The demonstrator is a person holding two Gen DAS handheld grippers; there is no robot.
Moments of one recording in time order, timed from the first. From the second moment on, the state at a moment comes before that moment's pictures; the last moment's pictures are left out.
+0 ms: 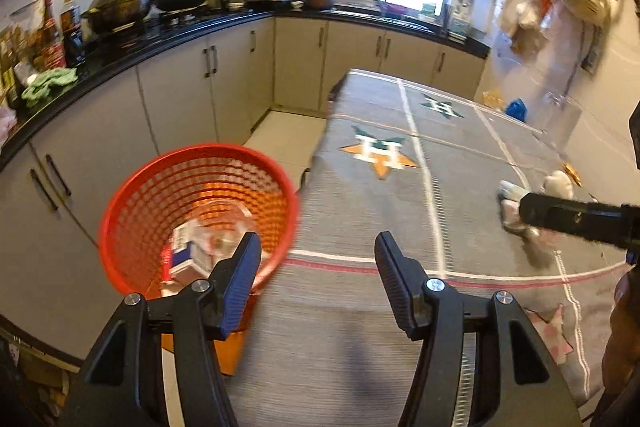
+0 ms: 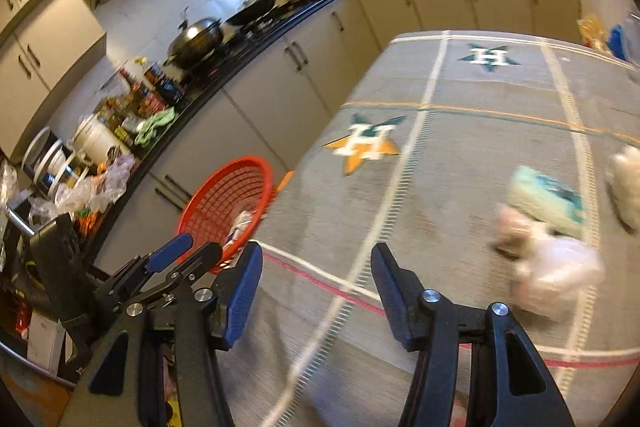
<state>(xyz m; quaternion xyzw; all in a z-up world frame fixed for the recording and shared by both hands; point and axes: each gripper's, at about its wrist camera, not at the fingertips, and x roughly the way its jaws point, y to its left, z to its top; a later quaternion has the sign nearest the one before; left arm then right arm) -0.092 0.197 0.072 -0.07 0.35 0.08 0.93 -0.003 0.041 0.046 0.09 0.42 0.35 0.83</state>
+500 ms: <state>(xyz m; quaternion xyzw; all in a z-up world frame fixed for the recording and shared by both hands) -0.062 0.087 0.076 -0.02 0.37 -0.02 0.93 0.000 -0.220 0.051 0.17 0.35 0.09 0.92</state>
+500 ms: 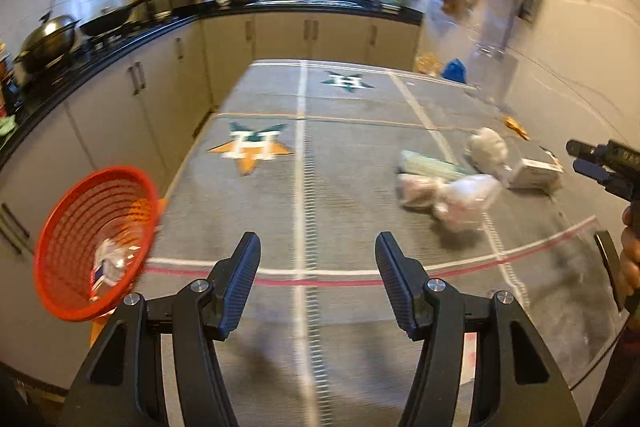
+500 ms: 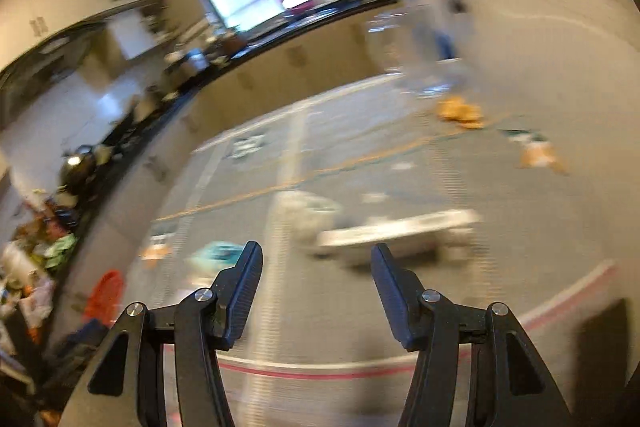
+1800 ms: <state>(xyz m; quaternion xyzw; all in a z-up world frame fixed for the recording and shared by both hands) 0.013 -0.054 0.043 0.05 0.40 -0.08 0.91 -0.025 -0.232 0.007 0.12 0.33 0.10 0.93</state>
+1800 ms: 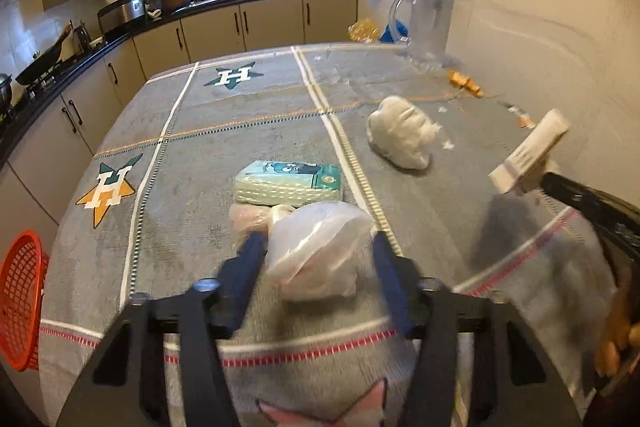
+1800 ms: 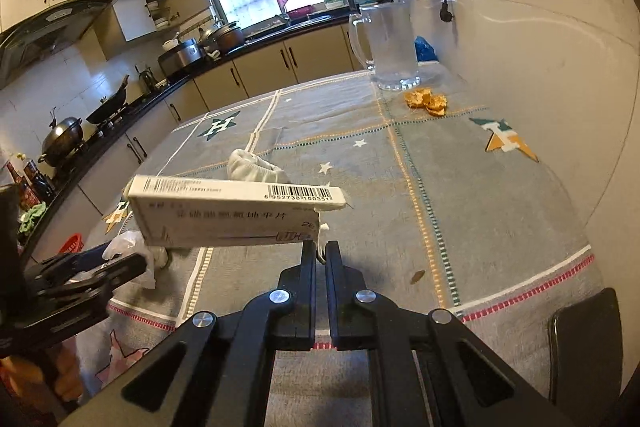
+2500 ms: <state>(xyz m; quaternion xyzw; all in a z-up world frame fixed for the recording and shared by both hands) -0.046 0.010 0.062 0.01 0.35 -0.06 0.94 -0.052 -0.163 0.019 0.09 0.34 0.18 0.92</state>
